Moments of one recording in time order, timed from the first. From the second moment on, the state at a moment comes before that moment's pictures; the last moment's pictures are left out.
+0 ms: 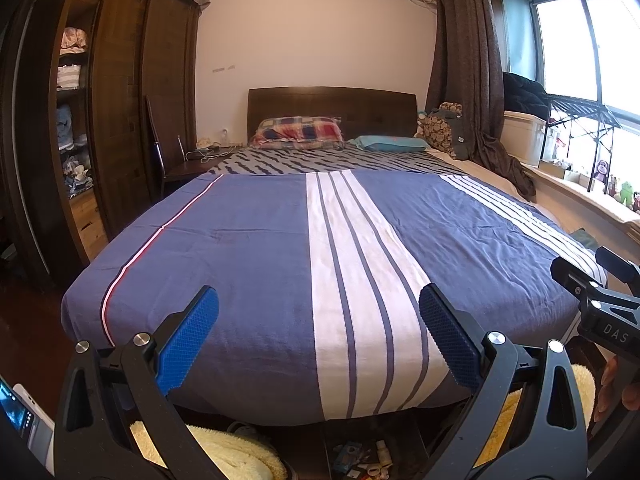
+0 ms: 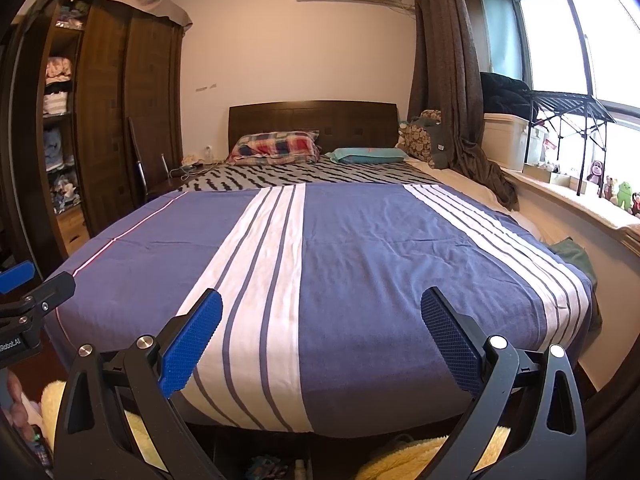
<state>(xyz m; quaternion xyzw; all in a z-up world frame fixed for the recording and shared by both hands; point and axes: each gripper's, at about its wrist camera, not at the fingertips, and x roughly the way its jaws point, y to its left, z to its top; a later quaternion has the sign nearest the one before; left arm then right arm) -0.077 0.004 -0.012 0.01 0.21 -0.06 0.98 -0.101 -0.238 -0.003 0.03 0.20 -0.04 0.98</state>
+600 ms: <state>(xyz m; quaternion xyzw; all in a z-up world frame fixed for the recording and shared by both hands) -0.077 0.005 -0.015 0.02 0.21 -0.04 0.98 -0.098 -0.237 -0.006 0.03 0.20 -0.04 0.98</state>
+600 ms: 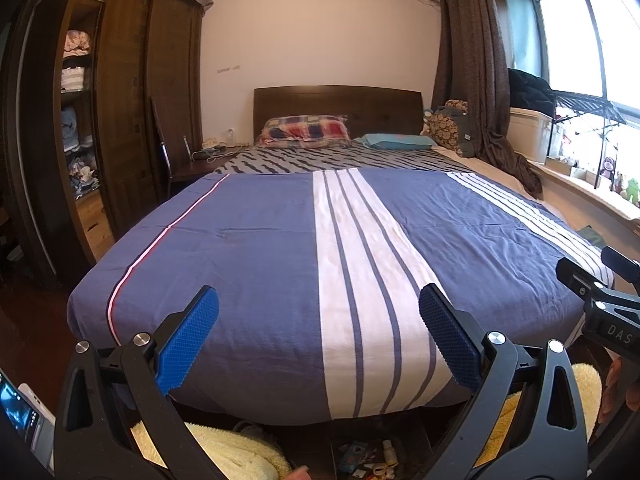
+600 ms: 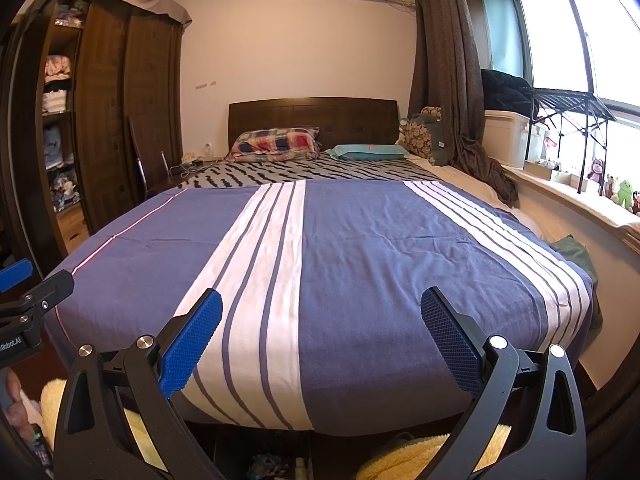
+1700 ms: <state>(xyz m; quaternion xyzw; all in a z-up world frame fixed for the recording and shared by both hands) -0.068 0.008 -0.018 0.00 0.23 -0.04 0.97 -0.097 -0.236 -0.010 0.03 0.20 -0.04 0.98</state>
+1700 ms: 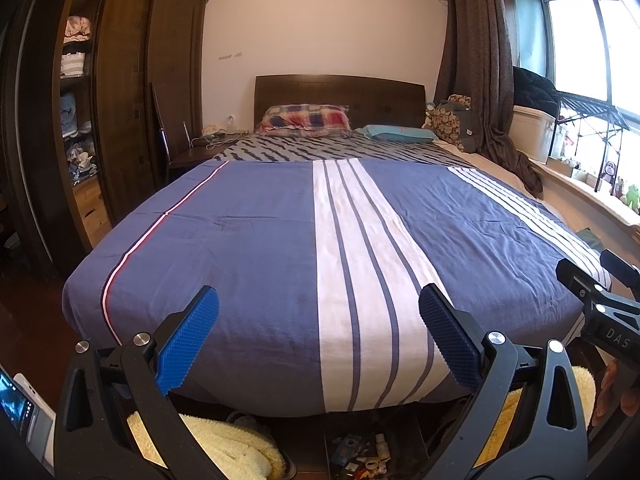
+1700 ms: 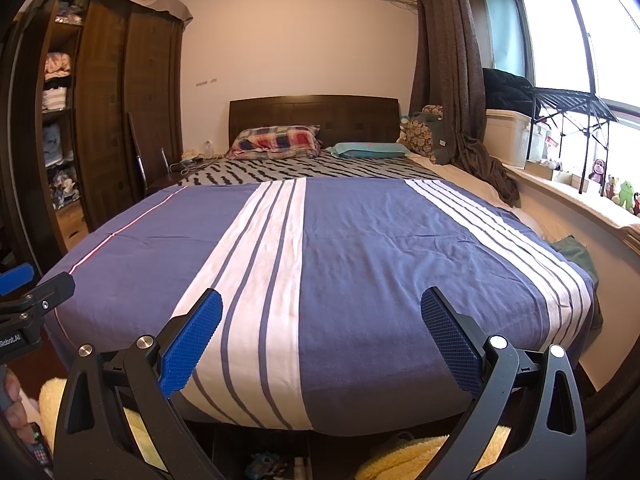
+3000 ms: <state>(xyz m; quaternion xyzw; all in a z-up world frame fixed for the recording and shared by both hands) 0.357 0.209 -0.171 -0.07 0.44 0.15 0.88 0.298 -0.438 -0.166 0.12 0.45 -0.15 0.87</state>
